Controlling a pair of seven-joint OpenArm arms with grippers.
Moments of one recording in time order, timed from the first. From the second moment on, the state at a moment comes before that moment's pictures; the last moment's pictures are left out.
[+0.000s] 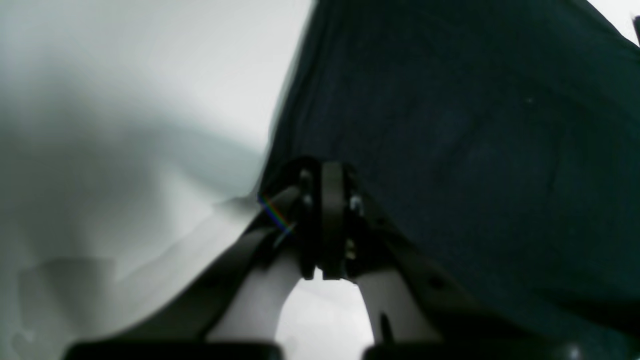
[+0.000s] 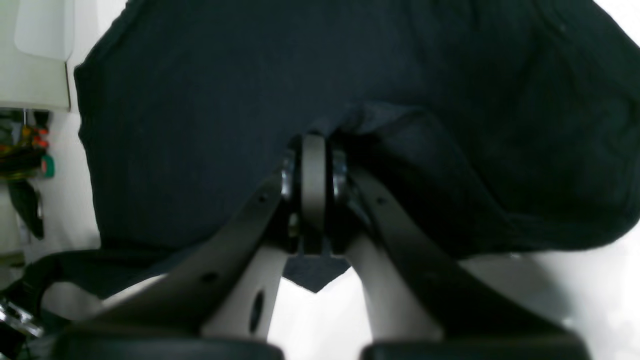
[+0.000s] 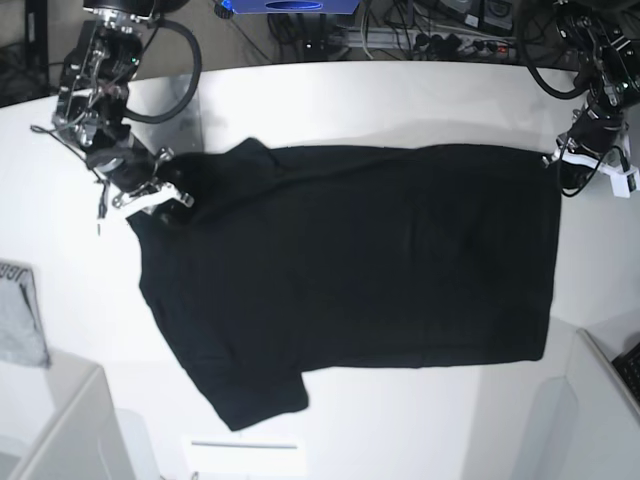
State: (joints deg) left arm 22.4 -16.4 -39.0 101.8 -40.7 -10.0 49.5; right arm -11.9 4.6 17.5 107.0 43.2 -0.4 -59.2
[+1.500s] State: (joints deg) left arm 6.8 -16.7 -33.2 87.5 -34.1 -5.7 49.4; right arm 5.1 4.4 17.2 86.1 42.9 -0.5 -58.8
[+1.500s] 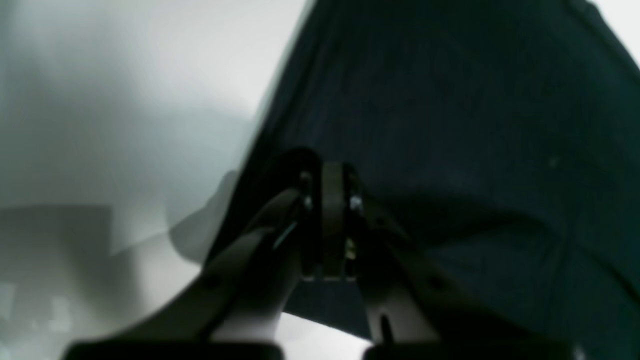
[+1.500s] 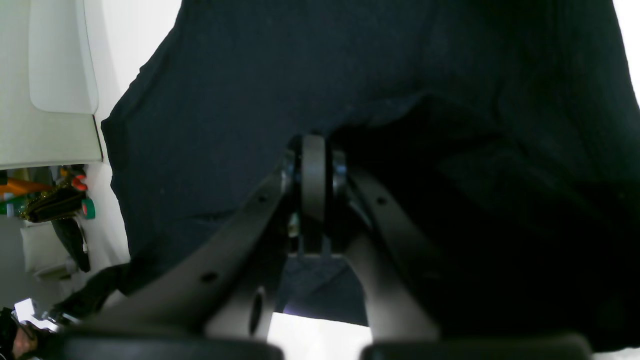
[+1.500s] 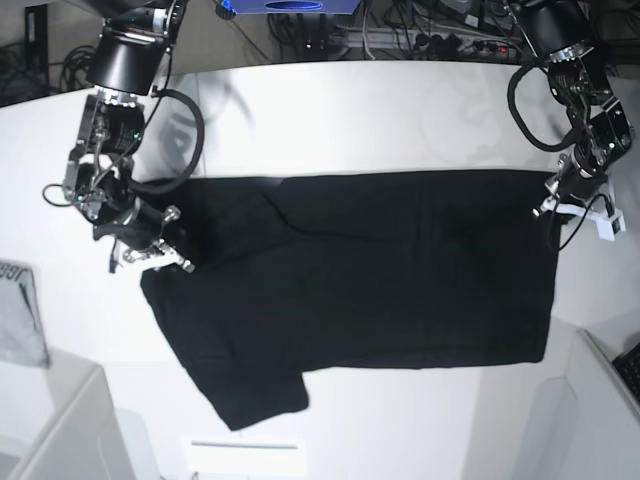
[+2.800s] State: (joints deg) left arm 21.5 -9.9 -49.1 91.3 -41.3 -15.2 44.7; right arm -15.8 -2.3 20.5 92.8 44.2 -15.0 -29.3
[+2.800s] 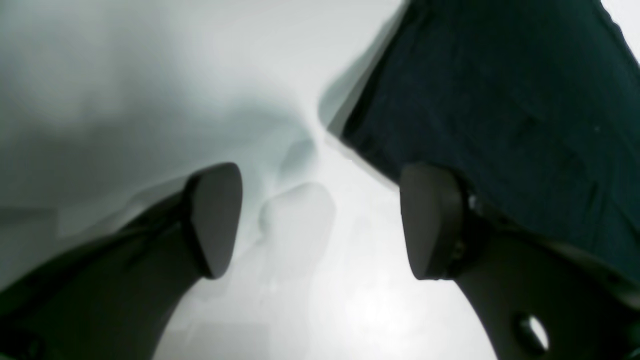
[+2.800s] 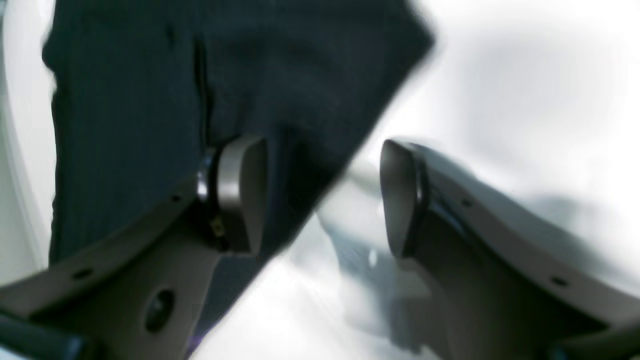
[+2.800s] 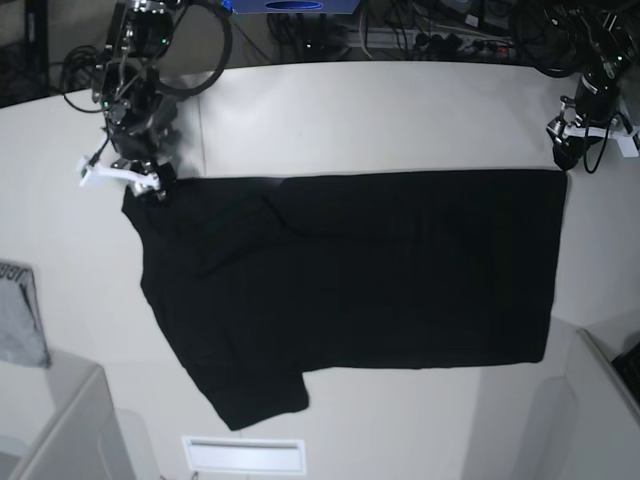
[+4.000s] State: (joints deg) left arm 7.9 -9.3 -45.0 78.0 -33.0 -15.9 42.3; right arm -12.1 -0.8 22.2 84.5 44.6 -11.7 -25.4
